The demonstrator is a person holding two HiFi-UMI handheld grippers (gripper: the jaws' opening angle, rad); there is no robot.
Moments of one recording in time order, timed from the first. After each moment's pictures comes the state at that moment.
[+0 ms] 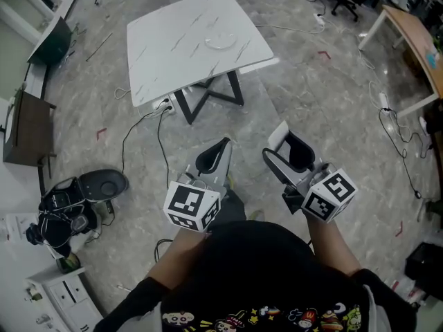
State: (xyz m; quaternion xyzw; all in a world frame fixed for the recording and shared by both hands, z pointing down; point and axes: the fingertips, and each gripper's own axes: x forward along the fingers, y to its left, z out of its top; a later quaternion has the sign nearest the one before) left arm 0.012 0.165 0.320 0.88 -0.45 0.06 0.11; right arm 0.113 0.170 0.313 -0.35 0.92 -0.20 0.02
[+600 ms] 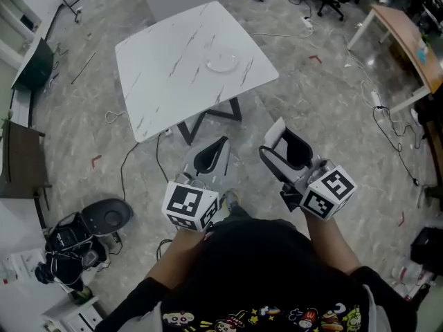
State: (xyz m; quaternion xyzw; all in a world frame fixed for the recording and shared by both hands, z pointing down) left arm -0.076 0.028 0.304 0.91 -0.41 0.04 0.10; right arm 0.021 0.042 0.290 -0.39 0.90 -0.18 0.02
